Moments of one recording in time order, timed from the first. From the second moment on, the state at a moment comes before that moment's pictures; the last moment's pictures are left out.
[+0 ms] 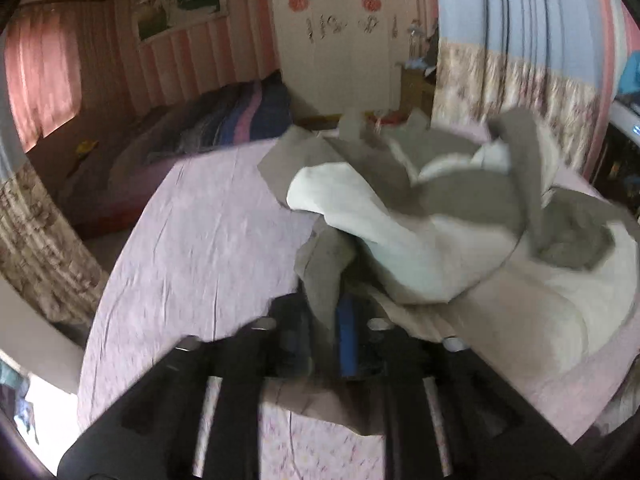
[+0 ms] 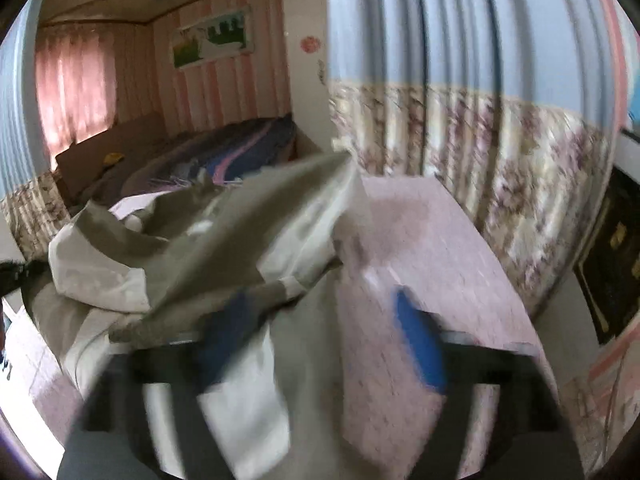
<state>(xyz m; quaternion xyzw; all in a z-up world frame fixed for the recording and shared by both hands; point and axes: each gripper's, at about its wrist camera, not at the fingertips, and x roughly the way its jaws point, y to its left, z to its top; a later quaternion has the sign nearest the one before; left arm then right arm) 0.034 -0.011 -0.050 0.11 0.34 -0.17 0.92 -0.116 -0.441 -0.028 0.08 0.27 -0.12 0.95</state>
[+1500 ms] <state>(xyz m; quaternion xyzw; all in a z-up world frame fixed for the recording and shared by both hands) -0.007 -0.027 0.035 0.13 0.29 -0.25 0.91 -0.171 -0.428 0.016 0.12 0.25 0.00 0.96</state>
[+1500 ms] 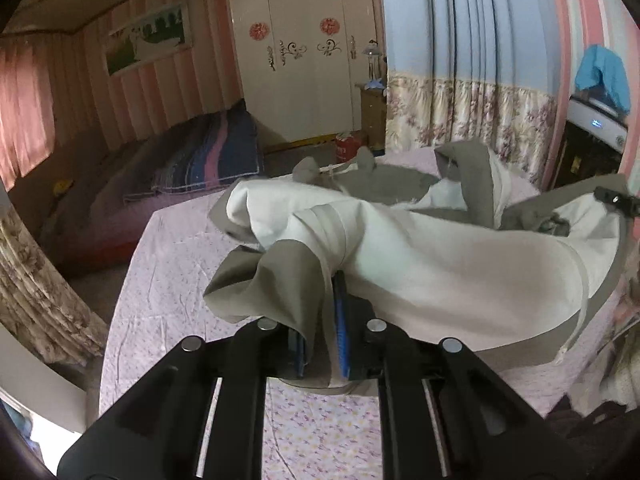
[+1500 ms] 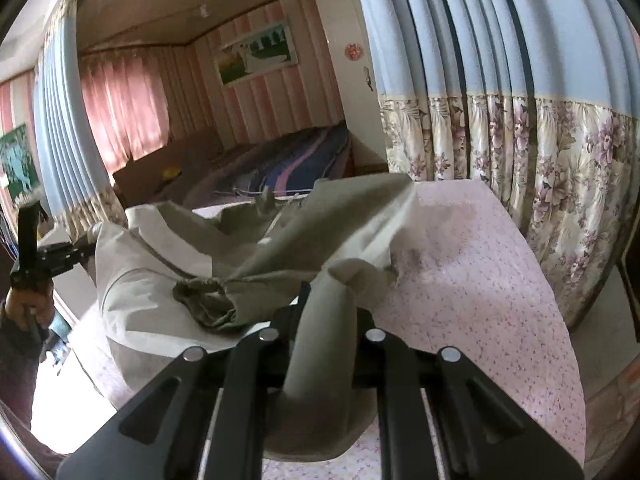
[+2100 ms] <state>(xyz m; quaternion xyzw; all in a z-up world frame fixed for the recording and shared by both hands) -0.017 0.016 -0.022 0.10 0.37 -0.19 0.90 -0.152 -0.433 -0.018 0.11 0.30 -0.05 0.95</state>
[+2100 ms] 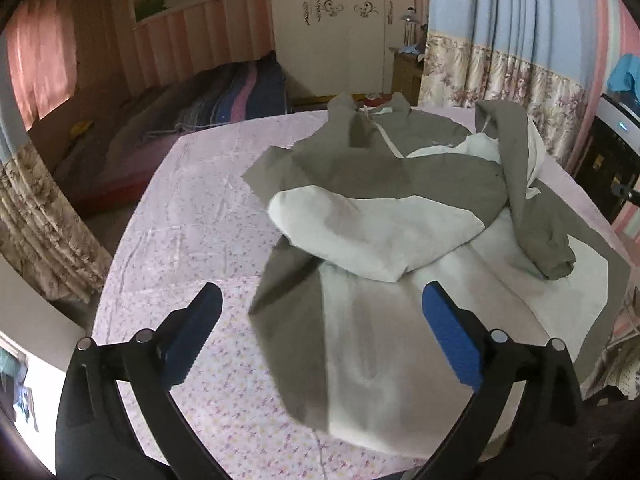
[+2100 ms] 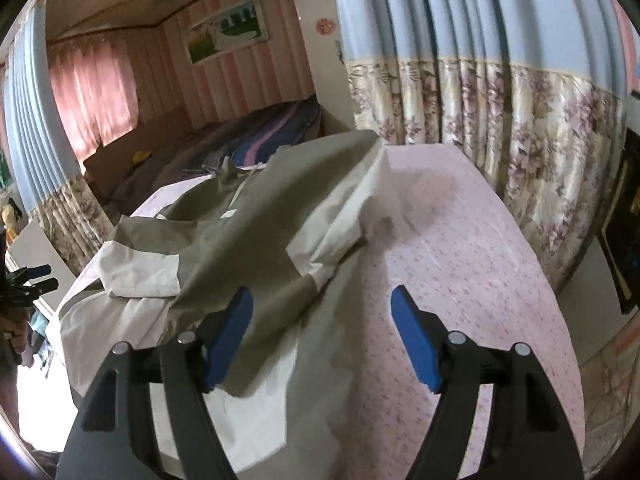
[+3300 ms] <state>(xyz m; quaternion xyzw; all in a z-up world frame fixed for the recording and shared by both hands) 0.286 -0.054 -0.108 0.12 0.46 -0.14 0.87 0.098 -0.538 -0.041 0.00 0.34 -0.12 0.93</state>
